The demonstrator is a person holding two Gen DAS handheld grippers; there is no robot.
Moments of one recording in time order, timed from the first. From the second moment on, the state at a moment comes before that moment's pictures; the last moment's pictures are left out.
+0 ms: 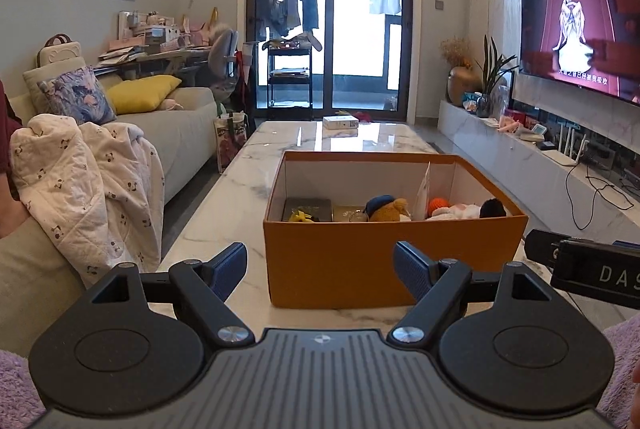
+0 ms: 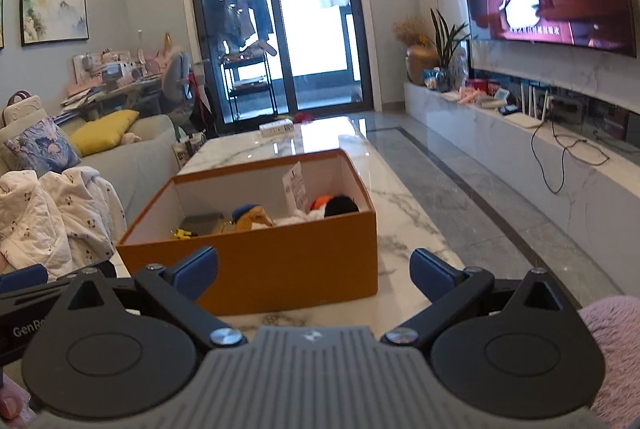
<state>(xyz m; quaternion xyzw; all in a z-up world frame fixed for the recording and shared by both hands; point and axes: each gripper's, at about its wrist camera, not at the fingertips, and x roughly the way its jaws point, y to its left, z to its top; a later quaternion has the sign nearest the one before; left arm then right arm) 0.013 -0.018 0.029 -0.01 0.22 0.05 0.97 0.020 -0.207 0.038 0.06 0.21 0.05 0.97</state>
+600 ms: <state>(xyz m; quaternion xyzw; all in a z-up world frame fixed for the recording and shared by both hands) 0.029 -0.022 0.020 -0.01 0.24 0.06 0.97 0.036 -0.208 0.028 0.07 0.23 0.05 0.97</state>
